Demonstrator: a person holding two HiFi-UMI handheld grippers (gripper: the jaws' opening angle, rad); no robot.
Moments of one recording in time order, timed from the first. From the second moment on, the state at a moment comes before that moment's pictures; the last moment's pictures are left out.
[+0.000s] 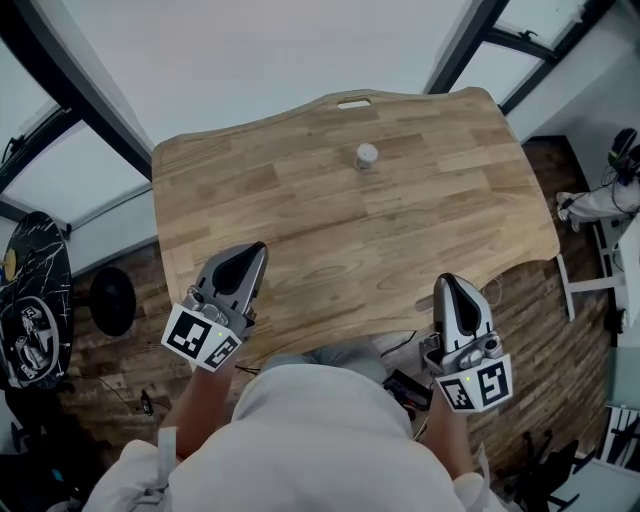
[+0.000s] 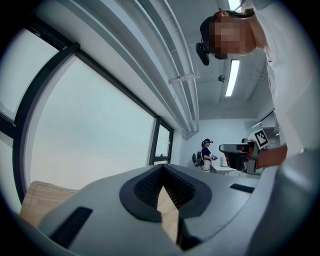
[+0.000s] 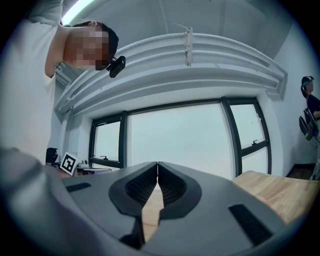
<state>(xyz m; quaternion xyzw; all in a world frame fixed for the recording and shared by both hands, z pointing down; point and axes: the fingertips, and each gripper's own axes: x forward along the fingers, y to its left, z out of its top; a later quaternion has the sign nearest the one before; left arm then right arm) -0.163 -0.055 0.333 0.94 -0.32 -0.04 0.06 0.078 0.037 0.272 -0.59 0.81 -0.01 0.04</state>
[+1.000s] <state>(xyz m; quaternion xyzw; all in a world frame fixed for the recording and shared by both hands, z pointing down) -0.126 -0.054 0.315 0.92 -0.38 -0.03 0.05 0.139 -0.017 0.267 -0.53 0.84 -0.04 0.08</state>
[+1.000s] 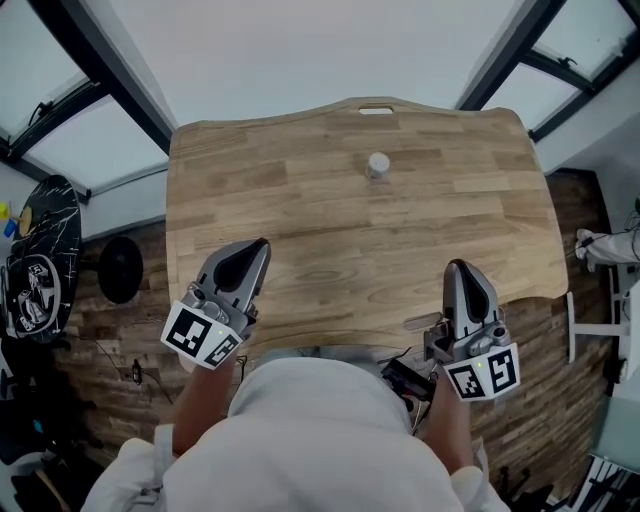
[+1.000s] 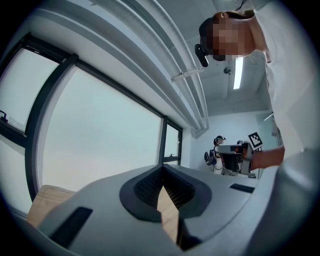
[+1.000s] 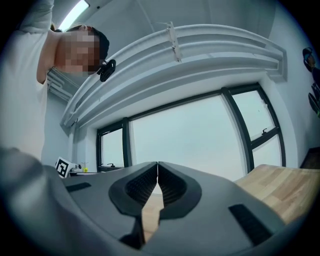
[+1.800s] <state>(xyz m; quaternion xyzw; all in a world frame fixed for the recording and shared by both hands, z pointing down) -0.074 -0.063 0.320 0.90 -0.44 -0.01 0.04 0.195 -0.053 0.291 -0.48 0.87 -0.09 0.09</state>
